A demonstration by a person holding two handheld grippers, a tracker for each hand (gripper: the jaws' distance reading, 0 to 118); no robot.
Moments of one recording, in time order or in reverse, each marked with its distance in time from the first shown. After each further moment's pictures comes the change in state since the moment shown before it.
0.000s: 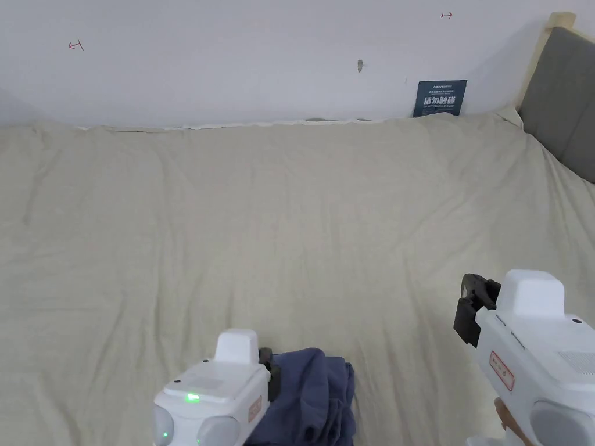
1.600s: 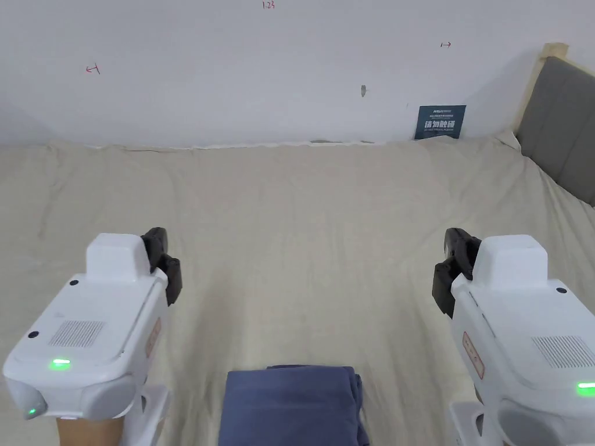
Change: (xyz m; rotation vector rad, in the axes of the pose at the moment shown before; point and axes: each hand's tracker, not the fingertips) left arm -0.054 0.083 0.149 0.619 0.337 -0.161; right arm -0.058 0.046 0.046 0.257 0.005 0.126
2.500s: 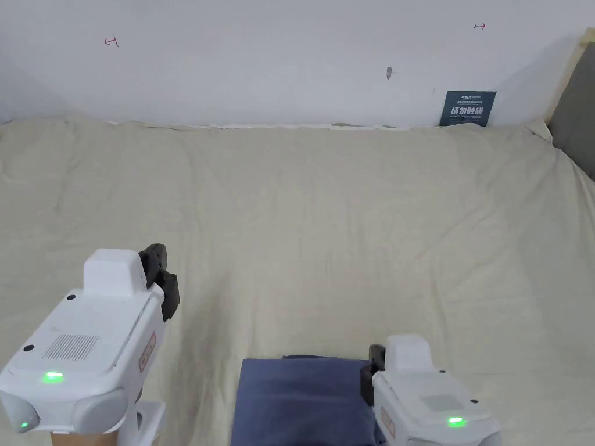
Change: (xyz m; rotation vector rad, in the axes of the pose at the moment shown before) left arm -0.020 -0.036 0.003 -0.102 0.010 0.026; right arm -0.081 -0.158 -0.066 -0.525 0.219 -0.044
